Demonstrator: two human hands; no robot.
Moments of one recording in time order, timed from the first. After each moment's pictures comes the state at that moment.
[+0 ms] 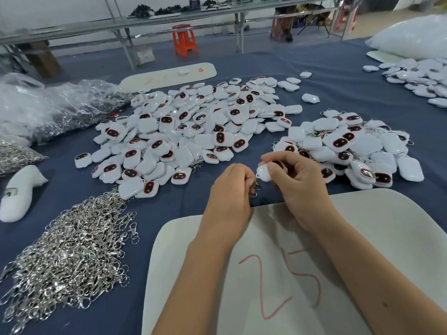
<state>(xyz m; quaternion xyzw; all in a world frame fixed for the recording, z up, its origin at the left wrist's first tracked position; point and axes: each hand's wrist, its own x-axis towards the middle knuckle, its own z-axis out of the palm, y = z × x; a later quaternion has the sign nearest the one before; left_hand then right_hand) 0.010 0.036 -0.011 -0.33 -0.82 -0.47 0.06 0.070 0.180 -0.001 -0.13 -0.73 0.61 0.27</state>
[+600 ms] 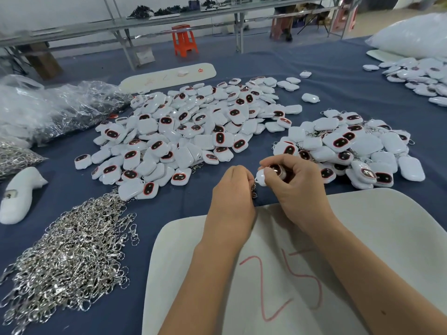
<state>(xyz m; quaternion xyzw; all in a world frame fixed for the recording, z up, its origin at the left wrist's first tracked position) 0.018 0.045 -0.005 -0.27 -0.87 -0.41 0.06 0.072 0.174 0.000 -0.14 -0.78 0.54 0.29</state>
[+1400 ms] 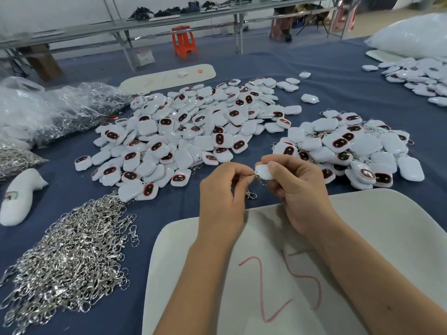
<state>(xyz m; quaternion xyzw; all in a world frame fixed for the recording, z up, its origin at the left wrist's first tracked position) 0.016 0.032 0.003 -0.30 -0.76 -0.56 0.13 0.070 0.172 -0.001 -0.14 -0.57 0.77 0.25</state>
